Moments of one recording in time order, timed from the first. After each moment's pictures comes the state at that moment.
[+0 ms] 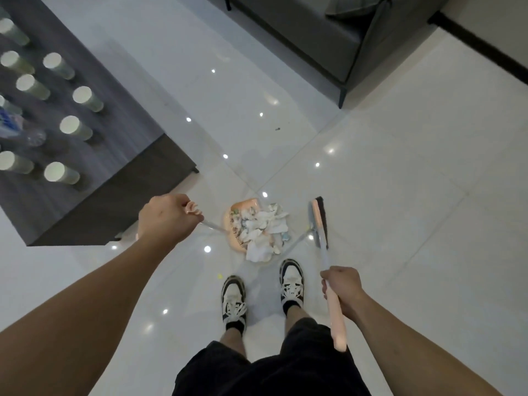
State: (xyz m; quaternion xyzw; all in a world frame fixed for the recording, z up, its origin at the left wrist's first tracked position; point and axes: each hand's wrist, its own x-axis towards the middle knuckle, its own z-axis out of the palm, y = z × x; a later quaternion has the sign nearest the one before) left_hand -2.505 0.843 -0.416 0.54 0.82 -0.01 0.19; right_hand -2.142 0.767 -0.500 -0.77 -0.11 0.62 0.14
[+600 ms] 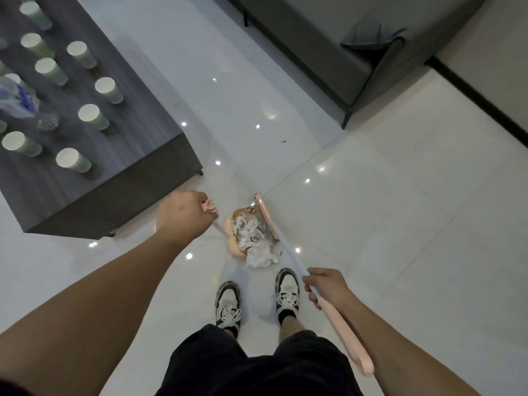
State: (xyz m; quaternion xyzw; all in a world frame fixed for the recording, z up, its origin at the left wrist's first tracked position) left_hand -2.547 0.829 -0.418 0.58 0.79 0.01 0.19; right_hand -2.222 0.762 -0.467 -0.73 -0.20 0.64 0.11
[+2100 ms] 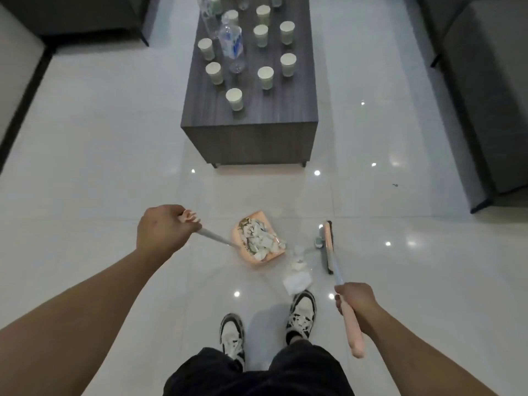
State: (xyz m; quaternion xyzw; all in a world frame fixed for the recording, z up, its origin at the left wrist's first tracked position) left_hand -2.553 0.564 -0.372 0.14 0.97 0.16 0.15; right_hand -2.222 0.793 -0.484 -0.67 -0.39 0.63 -0.09
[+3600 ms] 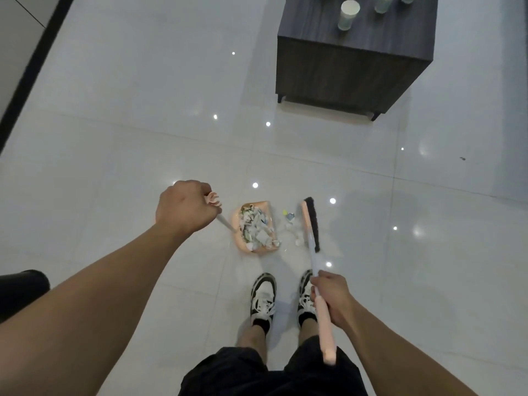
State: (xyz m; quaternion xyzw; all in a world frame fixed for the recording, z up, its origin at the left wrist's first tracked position) left_hand -2.539 0.223 -0.435 0.17 0.97 0.06 0.15; right_hand -2.263 0.425 -0.507 -0.62 -0.41 0.64 -0.21
